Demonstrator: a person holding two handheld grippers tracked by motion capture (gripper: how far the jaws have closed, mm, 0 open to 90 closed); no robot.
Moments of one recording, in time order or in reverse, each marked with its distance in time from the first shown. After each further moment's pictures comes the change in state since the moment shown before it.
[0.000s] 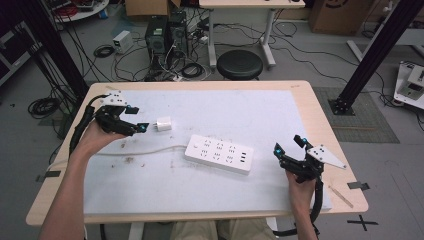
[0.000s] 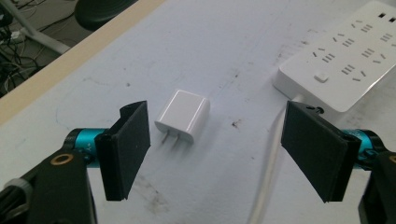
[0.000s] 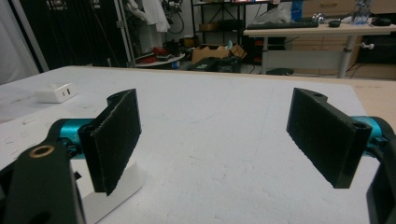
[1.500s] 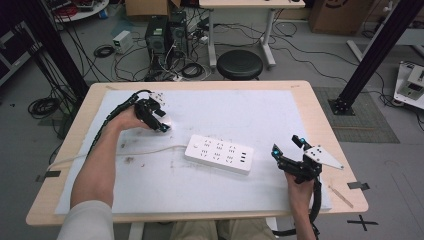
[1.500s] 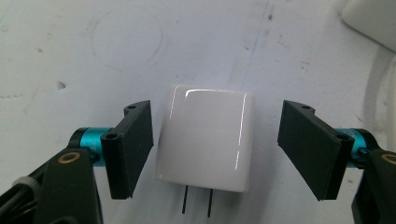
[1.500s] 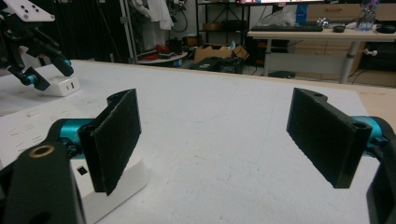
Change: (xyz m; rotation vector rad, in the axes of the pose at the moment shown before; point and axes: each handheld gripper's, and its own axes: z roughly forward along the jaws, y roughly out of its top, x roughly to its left) left arm 0.044 0.007 0.128 0.328 -0.218 0.156; right arm 0.005 0.000 0.001 0.002 0.013 -0.044
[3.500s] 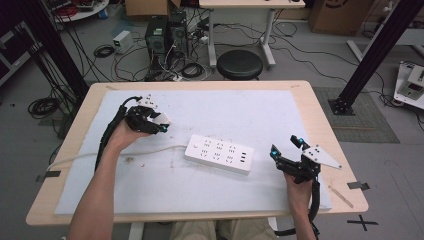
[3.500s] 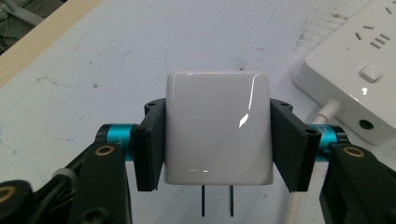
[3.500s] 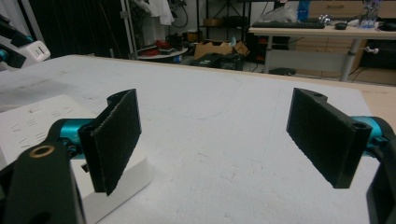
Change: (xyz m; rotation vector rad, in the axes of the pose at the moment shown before) left arm -0.072 -0.004 -0.043 -0.216 0.232 -0.166; right arm 0.005 0.002 0.001 0.022 -0.002 -0.004
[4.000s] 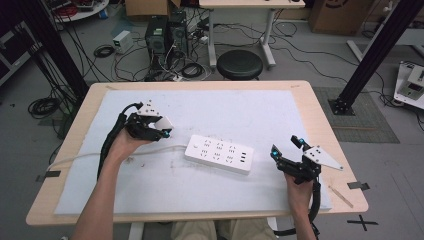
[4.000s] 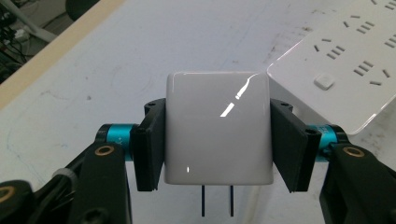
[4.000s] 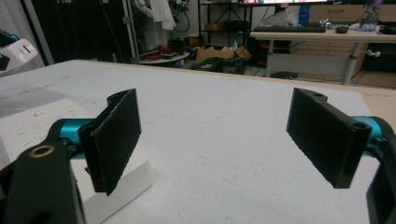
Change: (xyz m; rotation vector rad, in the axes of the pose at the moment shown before) left arm -0.039 0.004 -0.017 -0.056 0.055 0.048; right arm -0.001 -0.001 -0.002 -0.023 0.014 0.005
